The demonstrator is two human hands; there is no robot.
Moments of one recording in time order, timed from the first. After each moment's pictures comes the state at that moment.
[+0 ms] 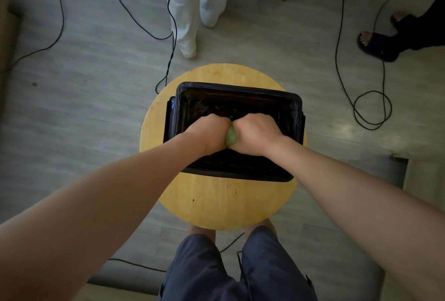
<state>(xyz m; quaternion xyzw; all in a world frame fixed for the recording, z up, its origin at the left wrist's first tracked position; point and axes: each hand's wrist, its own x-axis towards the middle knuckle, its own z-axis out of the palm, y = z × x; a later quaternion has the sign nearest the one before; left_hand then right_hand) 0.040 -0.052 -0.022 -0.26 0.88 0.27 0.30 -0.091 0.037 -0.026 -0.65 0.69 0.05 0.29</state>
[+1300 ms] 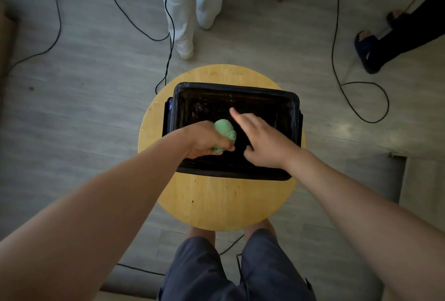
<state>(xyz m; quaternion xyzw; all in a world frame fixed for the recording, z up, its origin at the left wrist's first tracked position) 0.056 -0.050 -0.032 -0.47 0.44 0.73 0.24 -0.109 0.079 -0.023 -0.60 0.67 -0.06 0.44</state>
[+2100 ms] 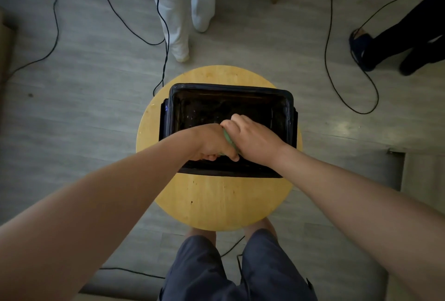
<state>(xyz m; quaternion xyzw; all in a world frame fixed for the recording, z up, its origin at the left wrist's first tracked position) 0.040 -0.037 -0.014 -0.40 0.57 0.63 0.34 -0.092 0.071 -0.032 -0.72 0.64 -0.03 0.26</state>
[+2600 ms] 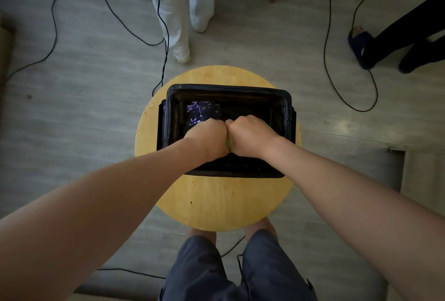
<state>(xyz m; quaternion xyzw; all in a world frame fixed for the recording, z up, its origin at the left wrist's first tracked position) 0.031 -0.031 -0.012 -0.28 0.88 0.25 0.30 -0.091 0.048 -0.015 -0.66 0.68 0.04 0.31</state>
